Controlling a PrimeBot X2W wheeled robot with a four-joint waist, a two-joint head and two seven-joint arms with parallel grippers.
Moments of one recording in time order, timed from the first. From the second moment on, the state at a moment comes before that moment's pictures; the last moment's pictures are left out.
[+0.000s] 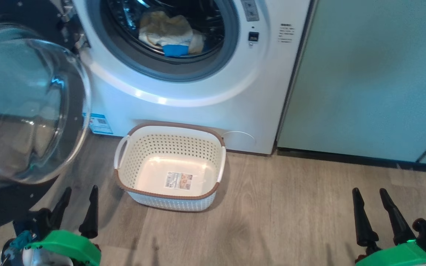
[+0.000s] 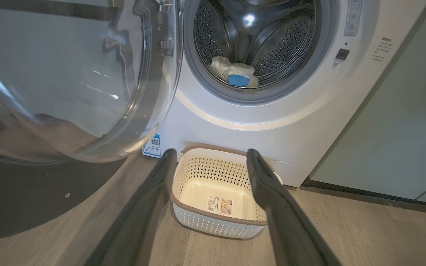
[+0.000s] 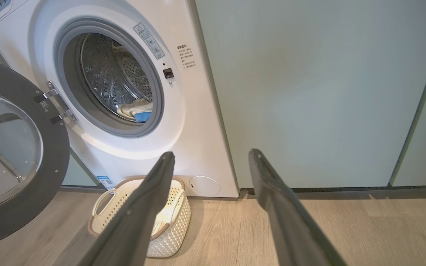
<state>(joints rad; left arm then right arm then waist) 0.04 0.21 0.07 0.25 -0.36 -0.13 -0.25 0.05 -0.09 0.13 0.16 0.34 0.13 -0.25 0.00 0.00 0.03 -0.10</state>
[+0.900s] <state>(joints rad) 0.03 0.17 0.14 0.28 -0.34 -0.13 -0.25 0.05 -0.09 0.14 0.16 0.34 0.13 -0.25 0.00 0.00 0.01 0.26</state>
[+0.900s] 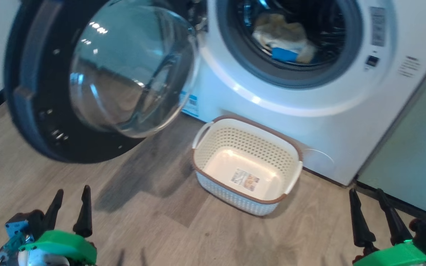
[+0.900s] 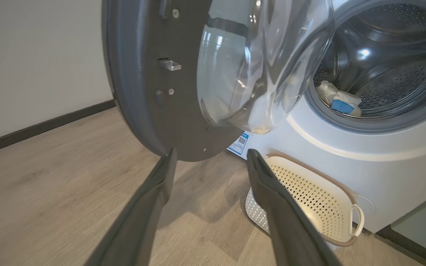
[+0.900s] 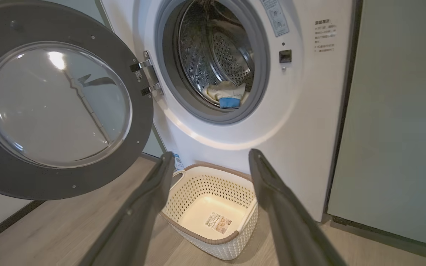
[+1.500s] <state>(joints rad) 0.02 0.14 0.15 0.29 -0.33 -0.13 -0.25 0.05 -0.09 0.15 0.16 0.34 0.13 -0.25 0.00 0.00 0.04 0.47</state>
